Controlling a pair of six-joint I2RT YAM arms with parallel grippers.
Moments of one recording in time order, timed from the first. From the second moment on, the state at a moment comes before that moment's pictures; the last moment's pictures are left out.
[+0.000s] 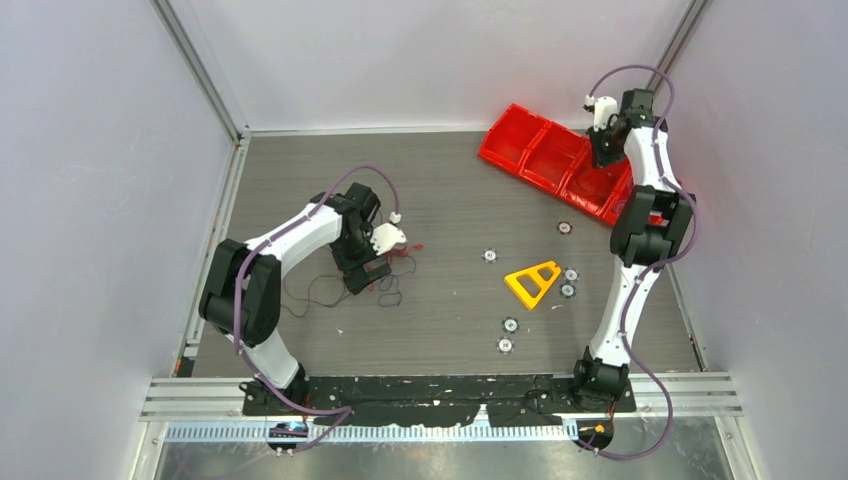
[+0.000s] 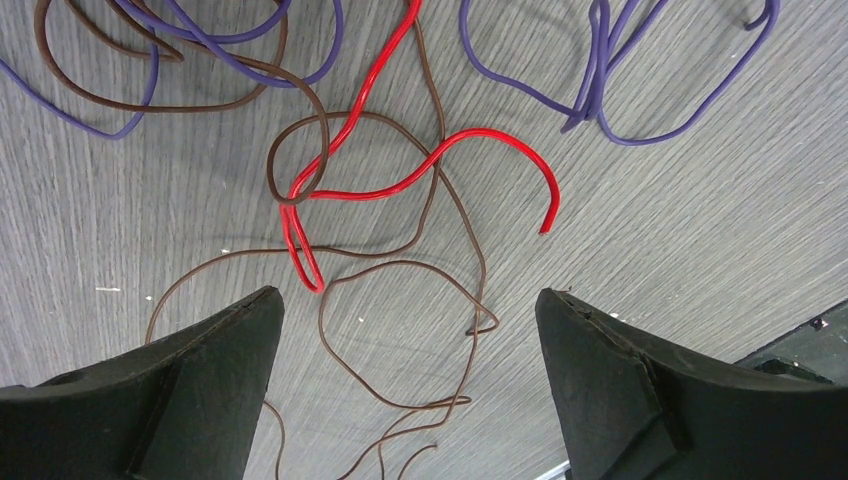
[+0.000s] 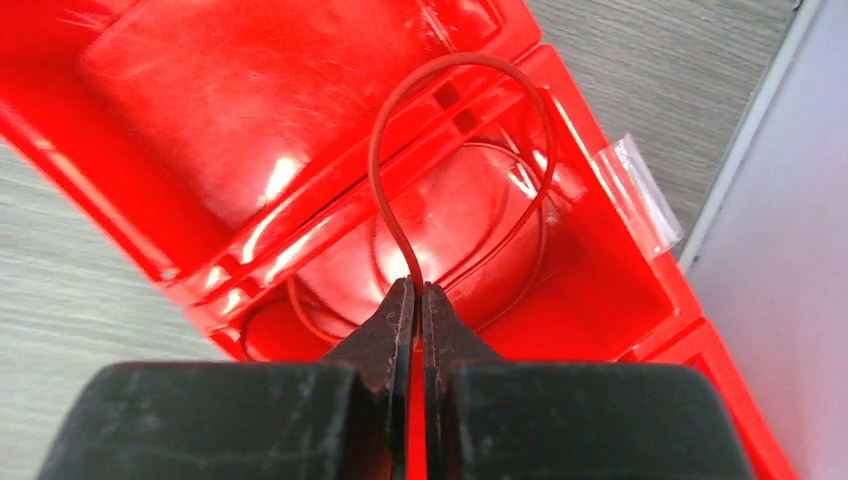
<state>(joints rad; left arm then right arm) -0.43 1.70 1.18 -0.94 0.09 0.69 -0.23 2.28 2.14 -0.81 -0.23 -0.47</state>
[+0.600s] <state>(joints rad) -0.43 1.73 1.23 -0.95 0.08 0.69 -0.25 2.27 1.86 -0.62 -0.13 -0.98</state>
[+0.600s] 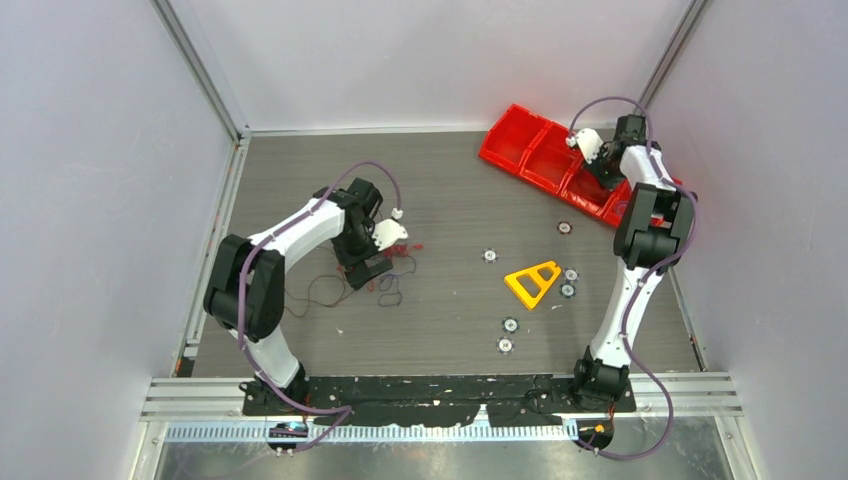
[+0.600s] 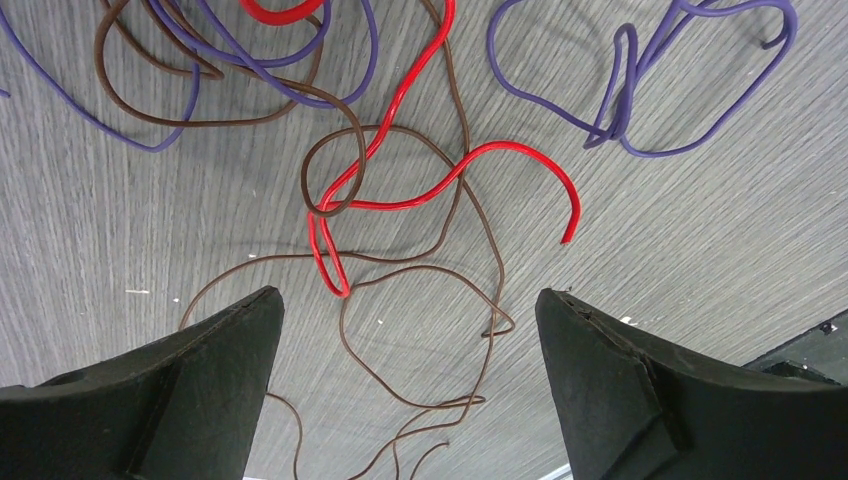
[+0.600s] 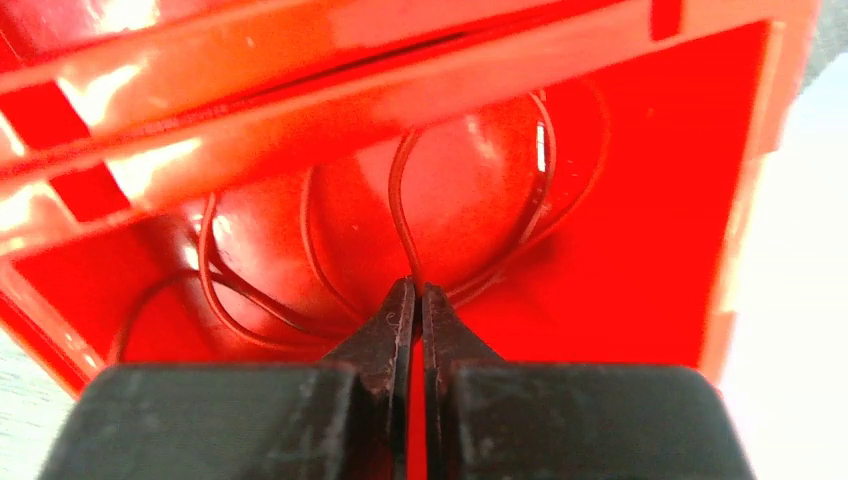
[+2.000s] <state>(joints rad) -0.15 1.52 1.10 -0.83 0.44 0.26 0.08 1.97 1.93 -0.93 -0.60 -0.48</state>
